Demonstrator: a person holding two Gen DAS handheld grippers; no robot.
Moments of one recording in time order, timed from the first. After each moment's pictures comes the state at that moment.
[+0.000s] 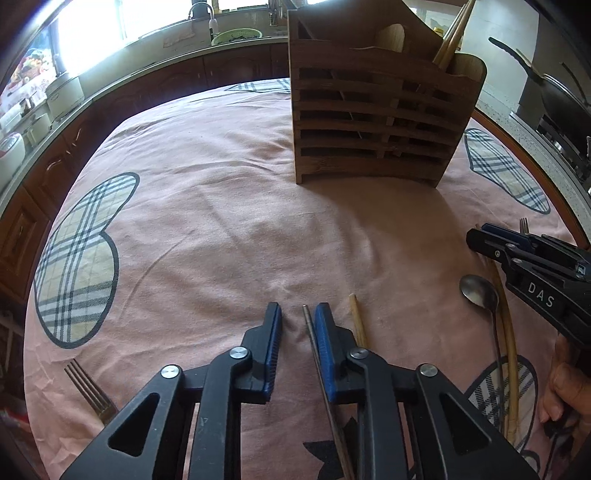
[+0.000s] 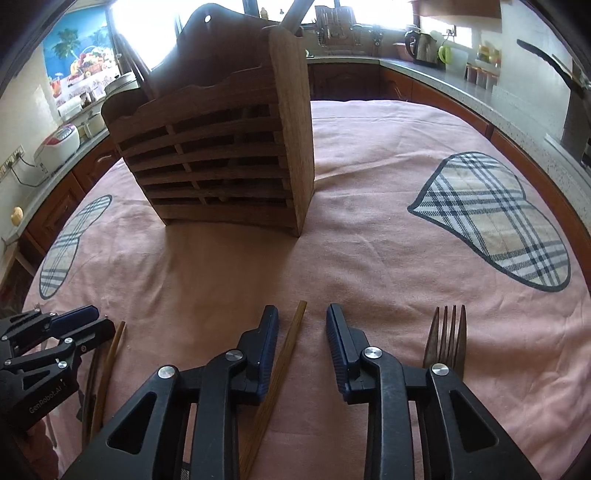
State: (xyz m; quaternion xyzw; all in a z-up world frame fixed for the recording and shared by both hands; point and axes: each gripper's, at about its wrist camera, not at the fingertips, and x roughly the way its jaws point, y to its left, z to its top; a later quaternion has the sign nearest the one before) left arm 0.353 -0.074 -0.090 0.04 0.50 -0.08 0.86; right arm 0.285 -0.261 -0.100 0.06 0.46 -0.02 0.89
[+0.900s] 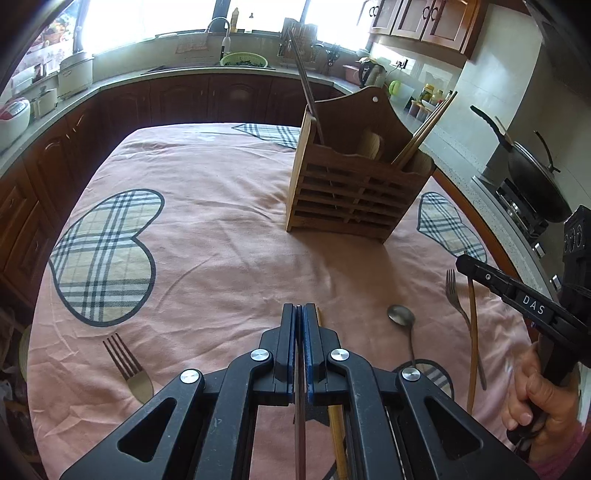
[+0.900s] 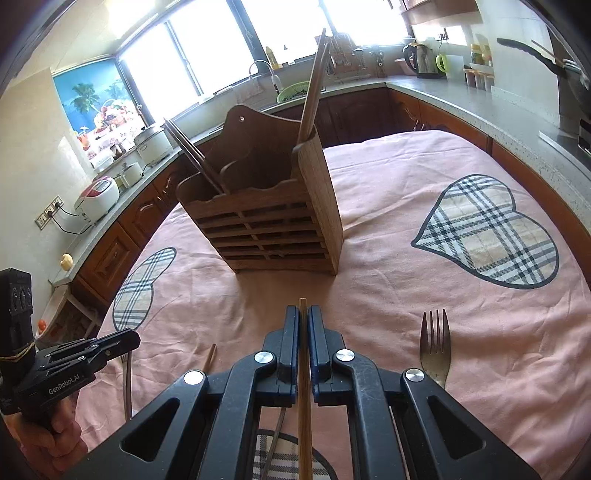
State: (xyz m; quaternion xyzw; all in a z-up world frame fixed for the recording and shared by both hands) left arm 0.297 -0.020 -0.009 -0.07 0.44 -0.12 0.89; right arm 0.244 -0.274 -0.029 0.16 0.39 0.04 0.90
